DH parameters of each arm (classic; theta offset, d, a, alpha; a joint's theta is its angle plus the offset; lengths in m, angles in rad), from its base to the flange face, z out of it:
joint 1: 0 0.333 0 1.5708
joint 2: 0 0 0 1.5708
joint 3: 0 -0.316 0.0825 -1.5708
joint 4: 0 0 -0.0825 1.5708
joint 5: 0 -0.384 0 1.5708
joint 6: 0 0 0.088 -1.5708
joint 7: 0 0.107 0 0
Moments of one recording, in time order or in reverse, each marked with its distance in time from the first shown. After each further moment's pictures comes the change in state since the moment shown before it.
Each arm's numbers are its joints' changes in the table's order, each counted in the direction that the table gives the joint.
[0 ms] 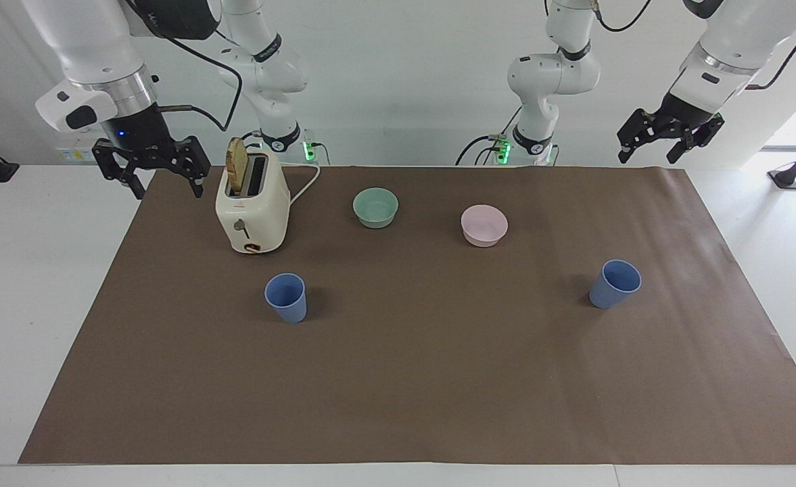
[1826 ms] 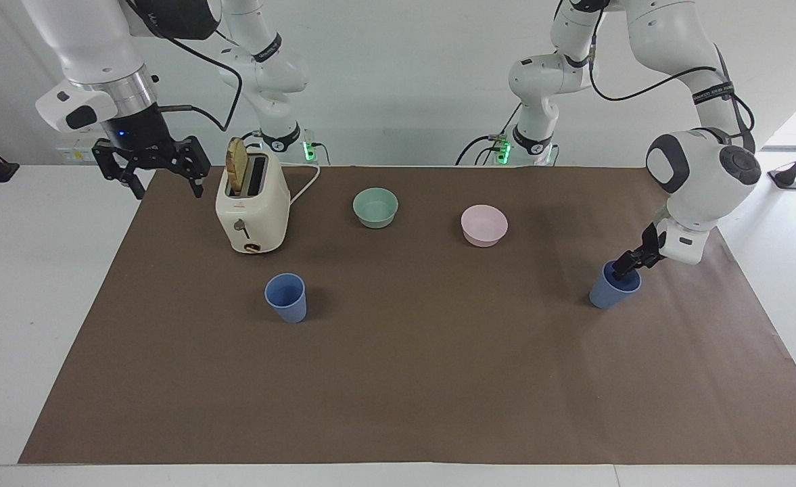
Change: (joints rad) left arm 0.121 -0.262 0.017 -0.412 0.000 -0.704 -0.189; right arm 0.000 0.000 0.000 0.000 0.000 0.000 0.000
